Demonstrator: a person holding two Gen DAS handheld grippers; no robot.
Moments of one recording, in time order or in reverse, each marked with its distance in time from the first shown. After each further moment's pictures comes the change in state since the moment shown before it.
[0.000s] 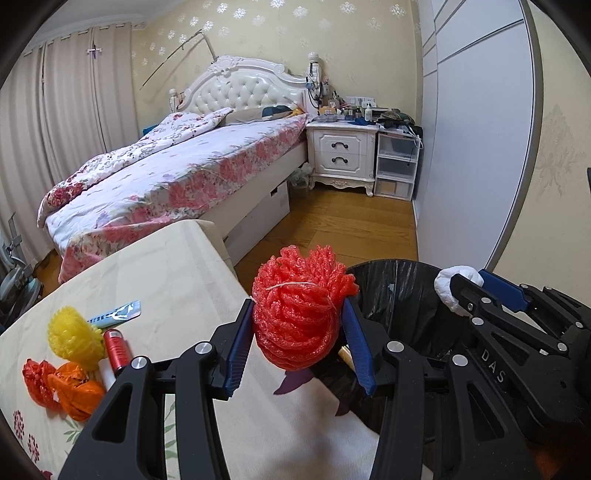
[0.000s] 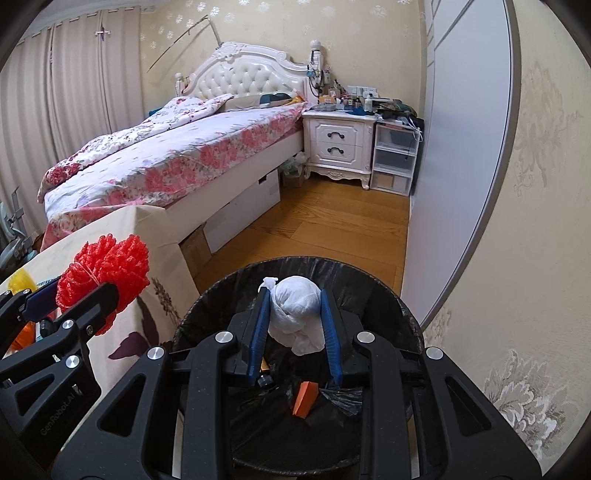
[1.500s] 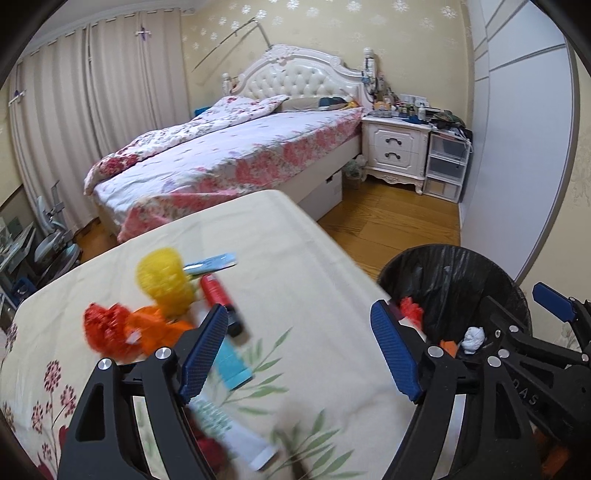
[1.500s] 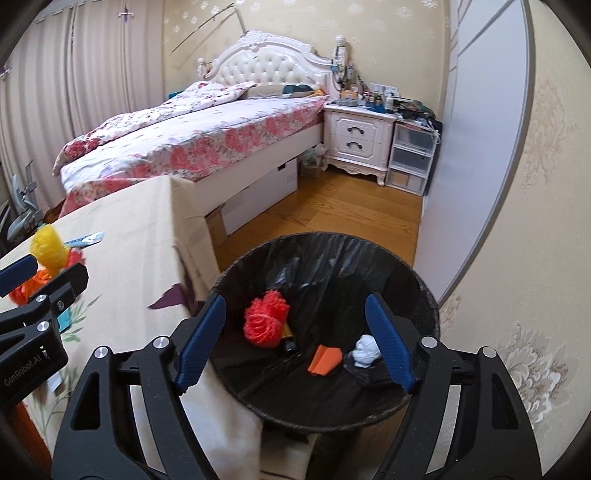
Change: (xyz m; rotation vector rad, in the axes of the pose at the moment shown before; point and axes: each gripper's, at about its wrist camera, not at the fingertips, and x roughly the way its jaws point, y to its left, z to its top) left arm -0.054 0.060 -0.034 -0.115 0.044 0.187; right arm -0.038 0.043 -0.028 -0.097 0.036 0.070
